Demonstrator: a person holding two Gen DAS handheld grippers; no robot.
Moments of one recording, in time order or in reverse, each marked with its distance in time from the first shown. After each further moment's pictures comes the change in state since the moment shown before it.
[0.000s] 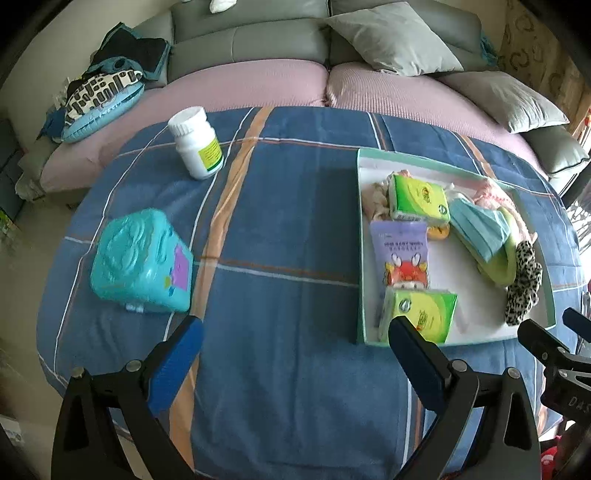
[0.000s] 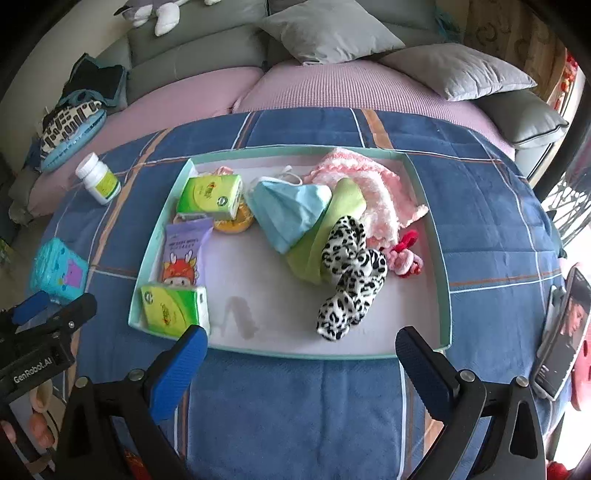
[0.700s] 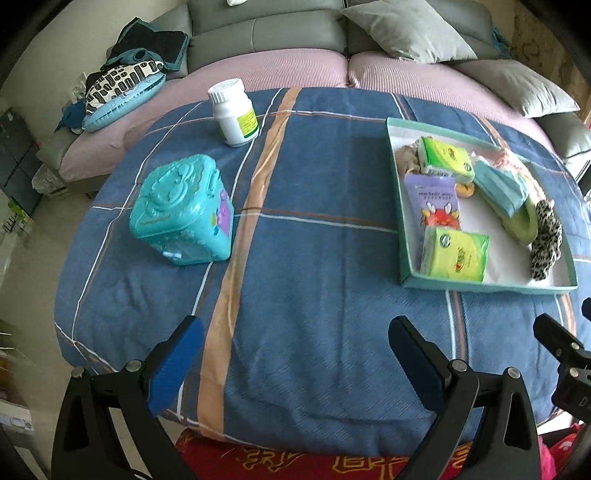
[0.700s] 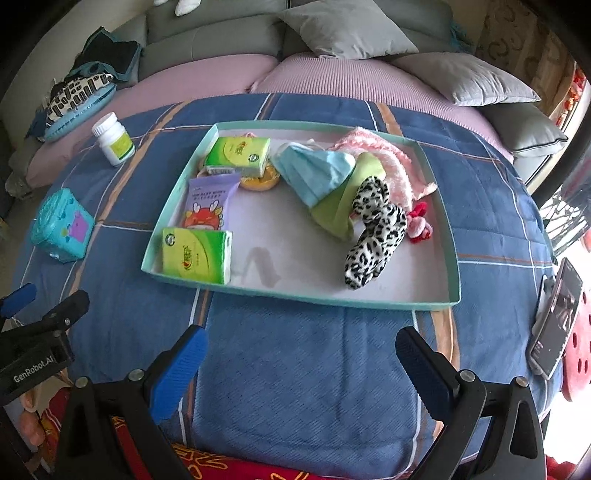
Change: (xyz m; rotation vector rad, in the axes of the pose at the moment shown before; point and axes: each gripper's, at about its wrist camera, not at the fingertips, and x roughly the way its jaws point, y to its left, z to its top) left arm -0.008 0.023 -0.046 0.007 0.041 0.082; right arm -0.008 0.028 -0.039 -0.057 0.023 -0.031
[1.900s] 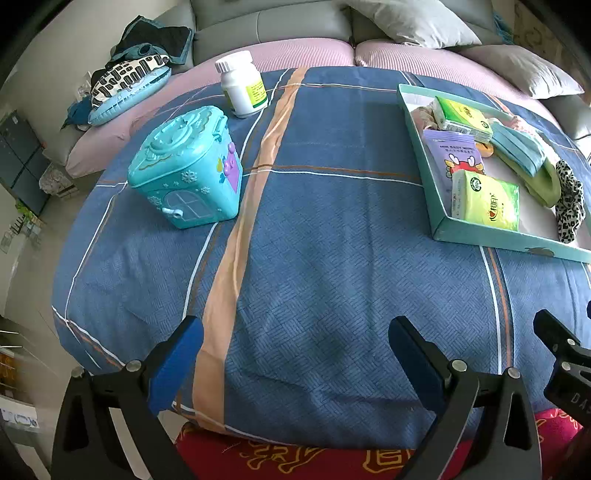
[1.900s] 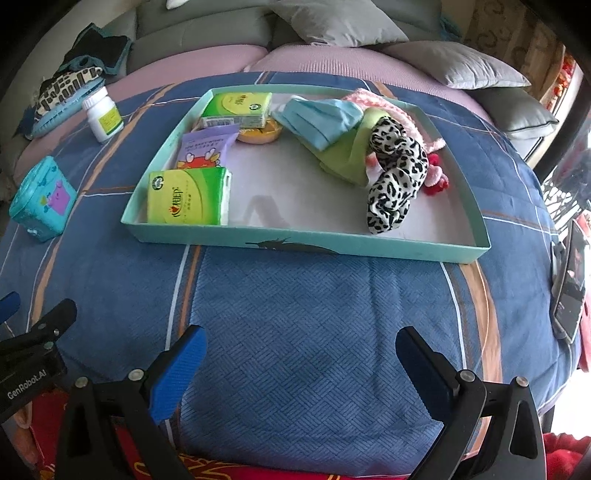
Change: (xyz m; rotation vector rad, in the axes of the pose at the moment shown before) left arm 0.029 0.006 -0.036 0.013 0.004 0.042; right arm 0.034 0.014 -0.038 0.033 -0.002 -0.049
